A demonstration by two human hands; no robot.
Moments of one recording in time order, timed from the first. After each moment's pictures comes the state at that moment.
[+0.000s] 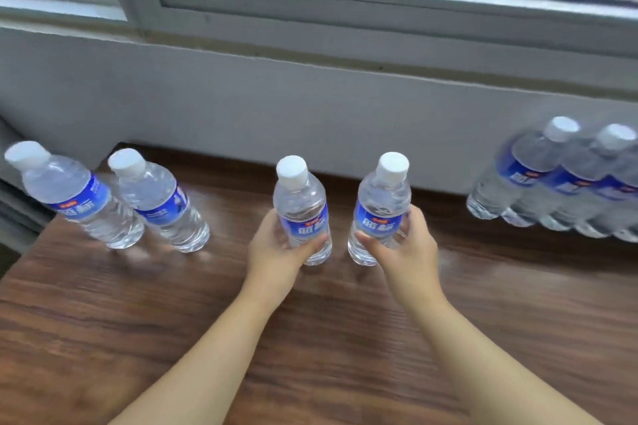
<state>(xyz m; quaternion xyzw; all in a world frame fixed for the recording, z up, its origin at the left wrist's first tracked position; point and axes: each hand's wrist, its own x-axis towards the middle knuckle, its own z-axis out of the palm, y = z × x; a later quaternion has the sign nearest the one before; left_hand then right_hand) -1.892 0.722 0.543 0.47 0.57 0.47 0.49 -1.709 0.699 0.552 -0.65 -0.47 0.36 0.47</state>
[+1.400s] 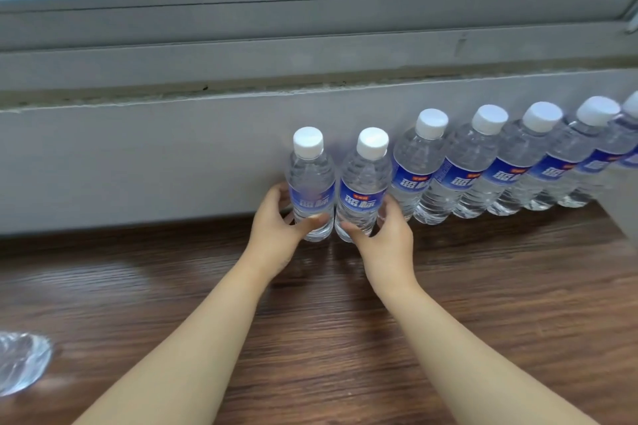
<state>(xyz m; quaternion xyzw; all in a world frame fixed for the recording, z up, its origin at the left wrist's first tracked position) -1.712 0.839 0.520 0.58 0.48 0.37 0.54 -1.571 0.763 0.508 -0.72 -0.36 0.25 0.53</state>
